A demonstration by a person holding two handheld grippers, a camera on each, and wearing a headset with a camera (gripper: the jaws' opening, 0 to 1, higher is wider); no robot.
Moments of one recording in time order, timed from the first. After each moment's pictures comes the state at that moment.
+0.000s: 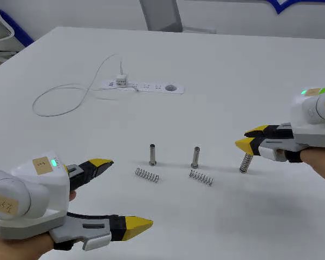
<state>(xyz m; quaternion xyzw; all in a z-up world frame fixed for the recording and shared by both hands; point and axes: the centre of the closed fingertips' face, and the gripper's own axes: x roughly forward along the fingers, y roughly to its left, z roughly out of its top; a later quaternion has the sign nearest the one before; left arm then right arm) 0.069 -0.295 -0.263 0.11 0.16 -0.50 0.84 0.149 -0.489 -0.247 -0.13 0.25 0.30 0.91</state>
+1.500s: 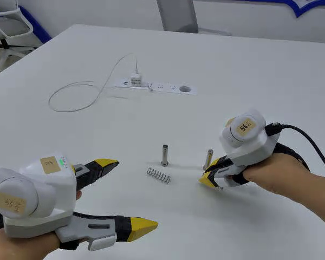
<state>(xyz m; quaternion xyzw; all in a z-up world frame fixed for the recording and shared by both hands) 0.069 -0.283 -0.266 0.10 0.16 -0.49 0.85 0.144 -0.409 -0.348 -0.20 0.39 0.40 0.80</state>
